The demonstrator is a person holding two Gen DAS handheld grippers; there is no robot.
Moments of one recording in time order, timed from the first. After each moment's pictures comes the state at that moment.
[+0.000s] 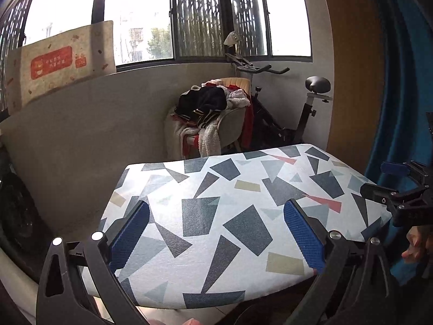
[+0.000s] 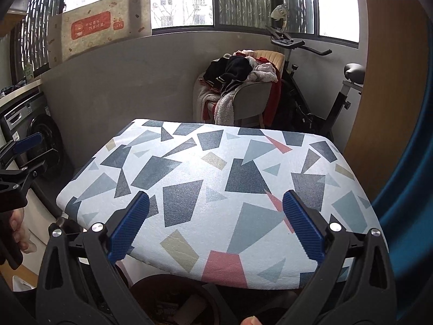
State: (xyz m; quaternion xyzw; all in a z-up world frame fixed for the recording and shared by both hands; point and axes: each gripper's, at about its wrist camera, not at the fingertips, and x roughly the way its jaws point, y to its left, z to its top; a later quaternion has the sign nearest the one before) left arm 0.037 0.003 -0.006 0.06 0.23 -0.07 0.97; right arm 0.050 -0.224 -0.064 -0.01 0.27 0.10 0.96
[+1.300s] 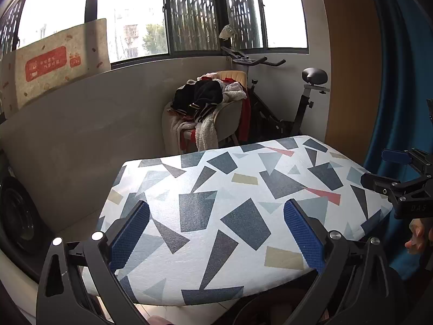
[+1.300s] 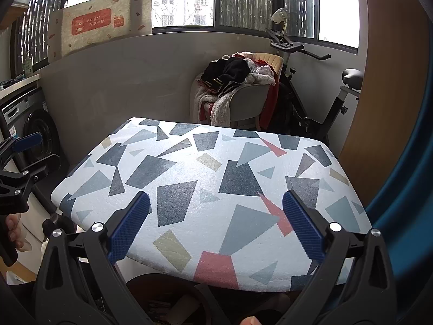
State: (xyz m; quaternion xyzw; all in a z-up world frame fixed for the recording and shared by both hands) left arm 0.040 -0.003 -0.013 0.07 0.24 -0.07 0.97; right arm 0.053 -0.229 -0.061 -0.02 0.27 0.09 0.96
